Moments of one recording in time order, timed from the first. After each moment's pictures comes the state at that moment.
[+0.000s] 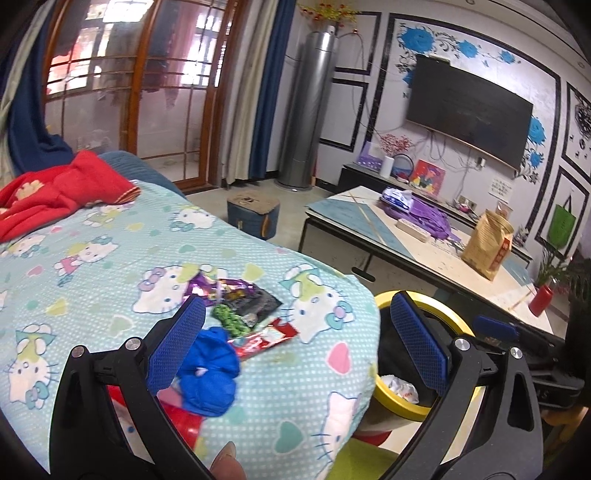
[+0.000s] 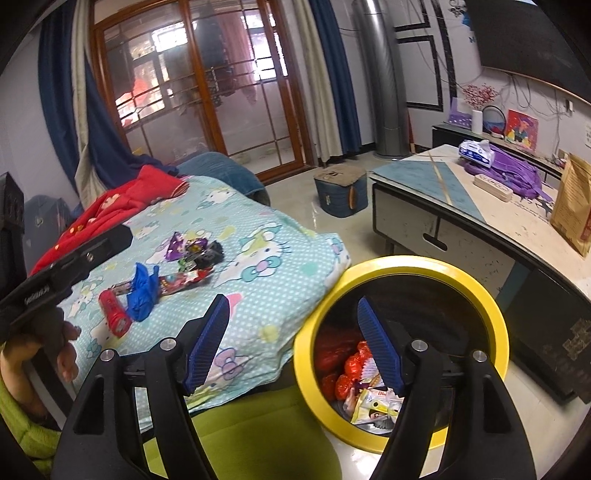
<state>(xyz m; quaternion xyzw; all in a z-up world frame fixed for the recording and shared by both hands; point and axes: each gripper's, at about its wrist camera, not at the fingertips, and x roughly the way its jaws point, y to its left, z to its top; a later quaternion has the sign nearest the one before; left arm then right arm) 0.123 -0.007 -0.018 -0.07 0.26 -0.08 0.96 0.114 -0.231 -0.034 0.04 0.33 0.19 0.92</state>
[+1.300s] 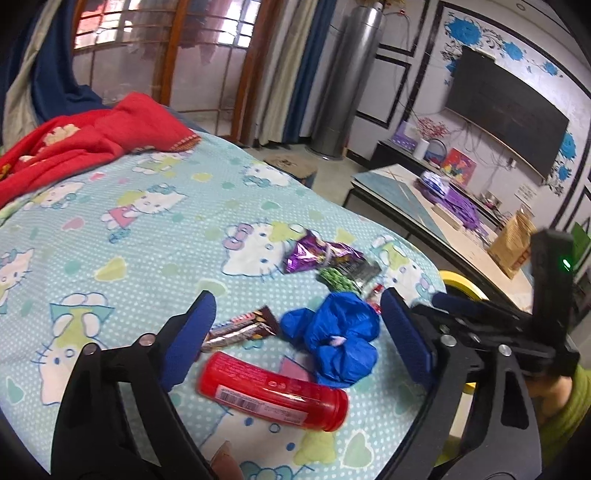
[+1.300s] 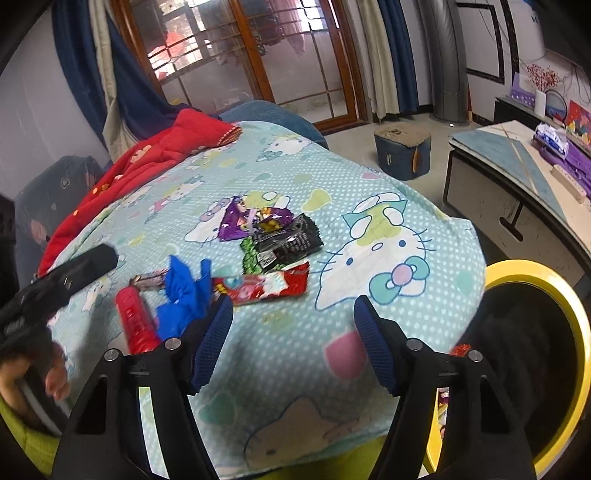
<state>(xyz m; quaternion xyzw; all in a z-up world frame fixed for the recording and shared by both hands) 0.127 0.086 -0.041 -0.11 0.34 -0.05 0.93 0.191 -0.107 -0.070 0.03 0.42 0.28 0.86</state>
